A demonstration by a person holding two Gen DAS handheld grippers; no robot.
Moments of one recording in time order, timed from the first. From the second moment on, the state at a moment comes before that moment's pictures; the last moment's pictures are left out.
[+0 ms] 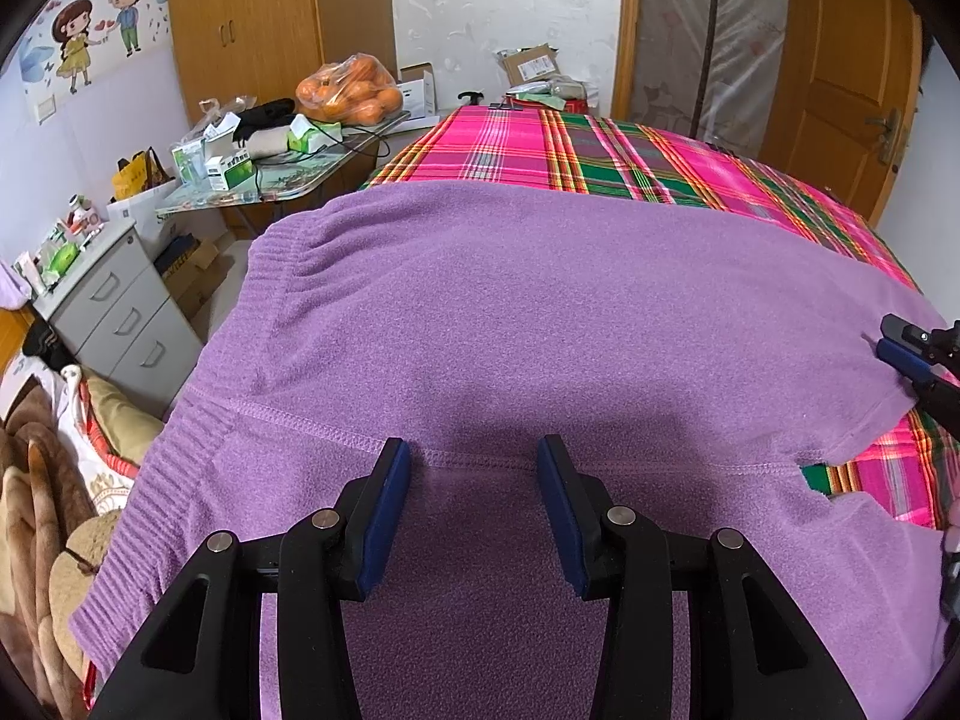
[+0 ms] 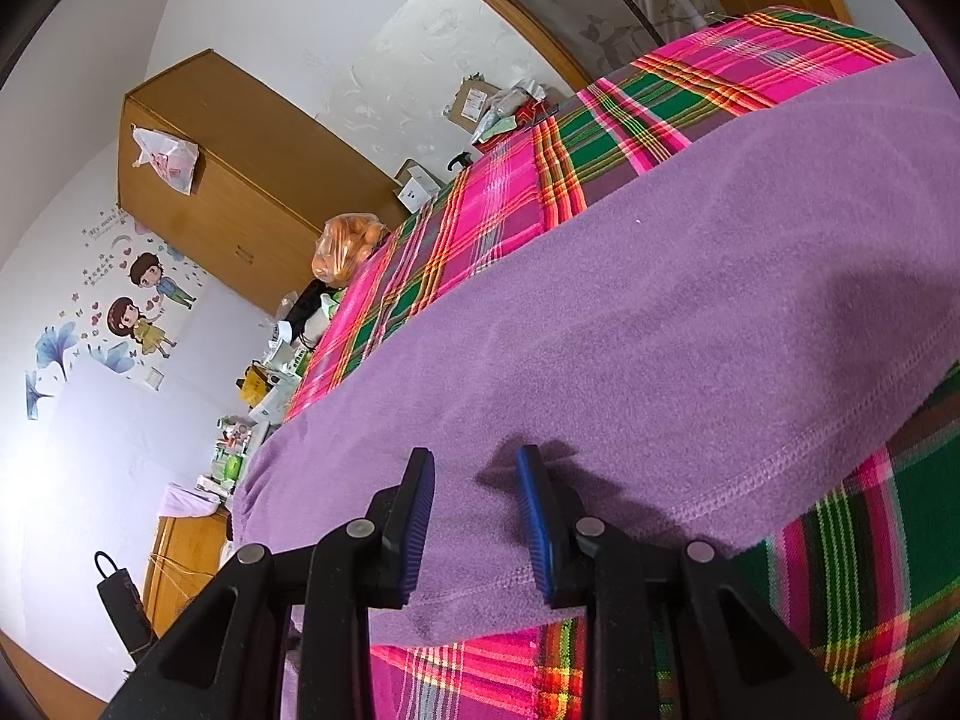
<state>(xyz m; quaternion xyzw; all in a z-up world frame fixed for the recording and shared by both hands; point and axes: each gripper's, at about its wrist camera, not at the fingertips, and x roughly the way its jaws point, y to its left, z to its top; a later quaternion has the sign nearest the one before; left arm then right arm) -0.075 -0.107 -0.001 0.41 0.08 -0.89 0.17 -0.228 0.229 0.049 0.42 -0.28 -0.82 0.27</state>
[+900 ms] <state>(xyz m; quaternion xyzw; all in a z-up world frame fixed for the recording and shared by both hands) -0.072 -0.113 -0.001 0.41 0.10 -0.90 0.15 -0.227 0.222 0.050 0.42 -0.26 -0.83 0.26</state>
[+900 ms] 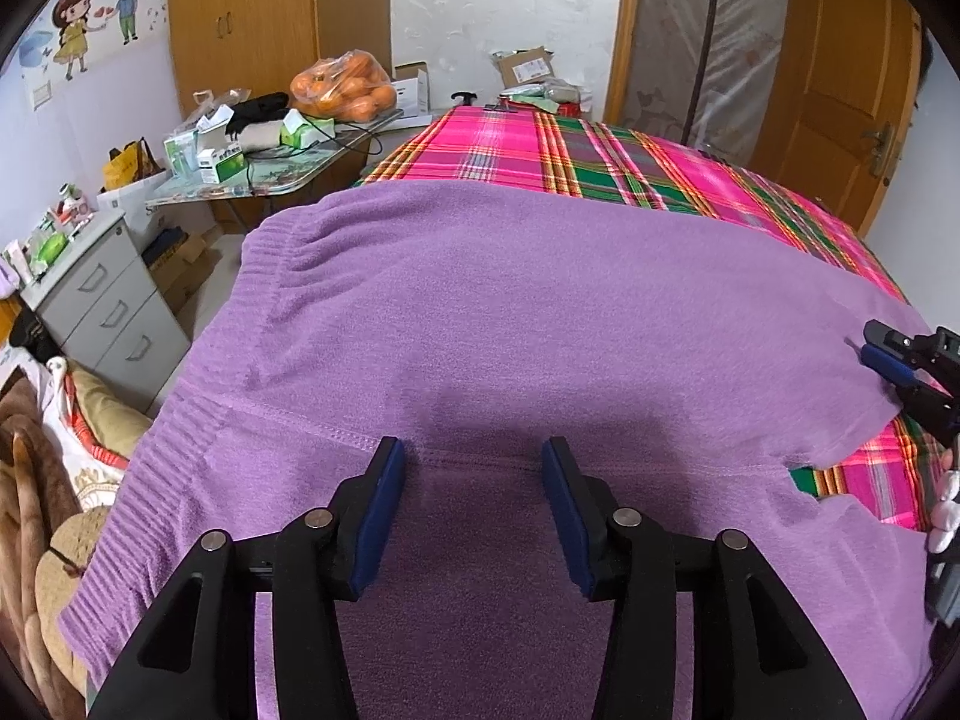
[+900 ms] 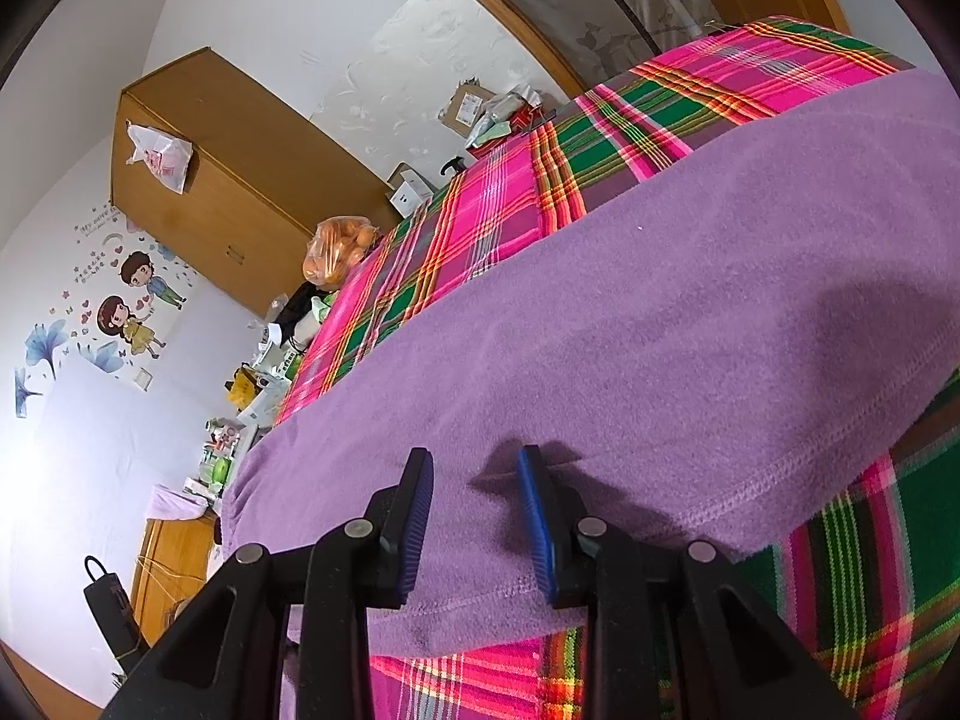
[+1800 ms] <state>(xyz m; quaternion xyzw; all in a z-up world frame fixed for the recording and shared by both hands) -0.061 -0.261 0.030 0.37 0.21 -0.90 -0.04 -0.224 0.212 0.058 0.43 -0.22 -0.83 0.28</state>
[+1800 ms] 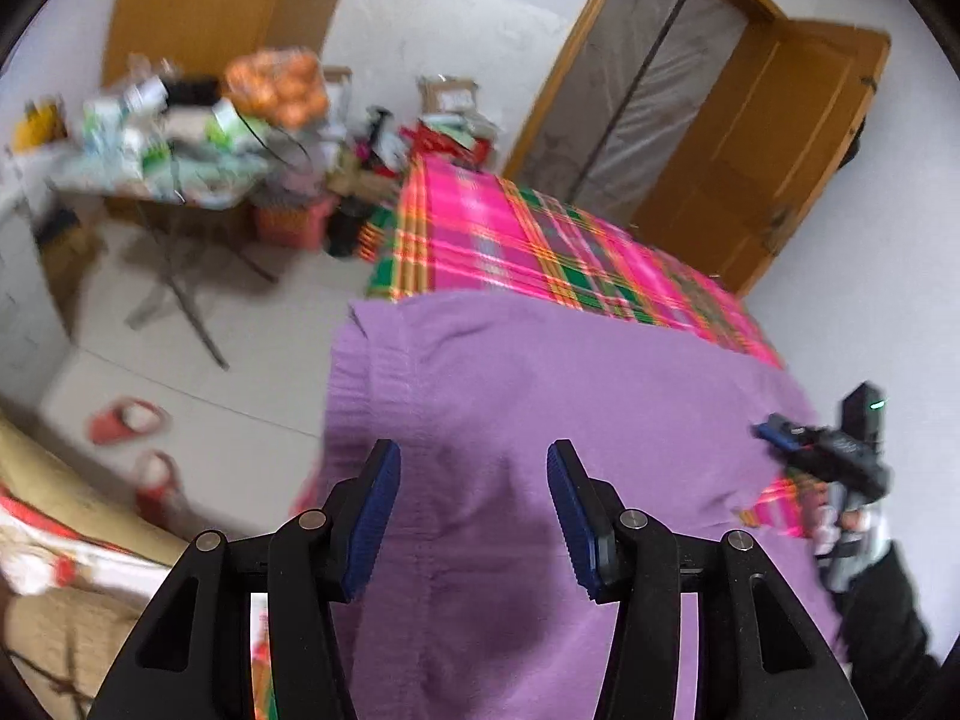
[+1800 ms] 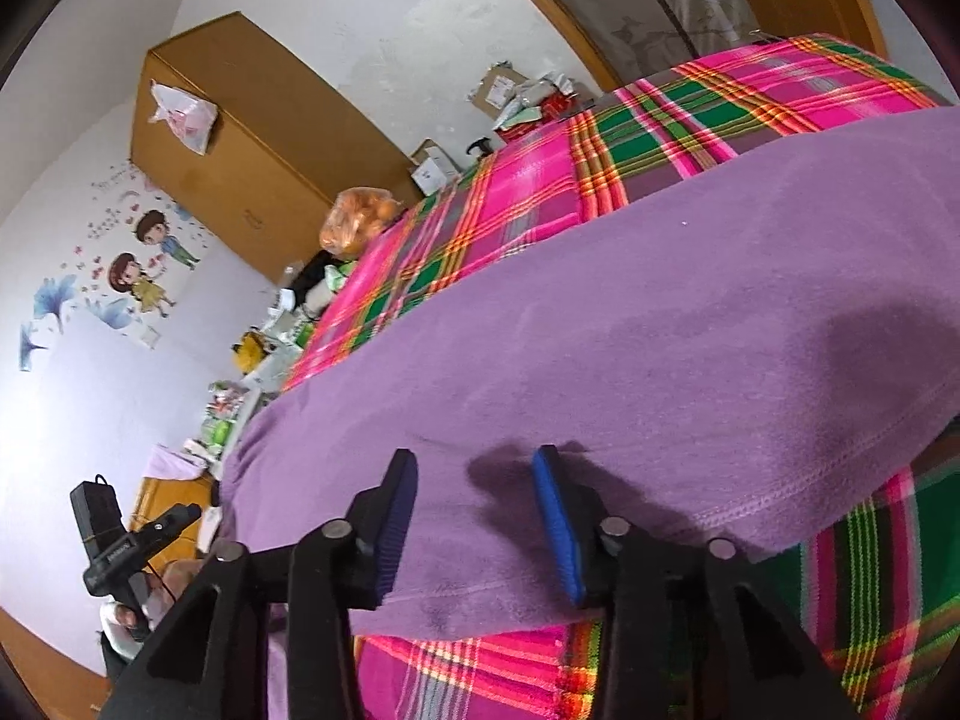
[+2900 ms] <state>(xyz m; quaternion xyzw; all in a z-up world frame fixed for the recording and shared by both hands) 0.068 -0.193 -0.009 0.35 0.11 -0.93 -0.01 0.024 0.326 0.068 0.37 -0.11 -0.92 0.09</state>
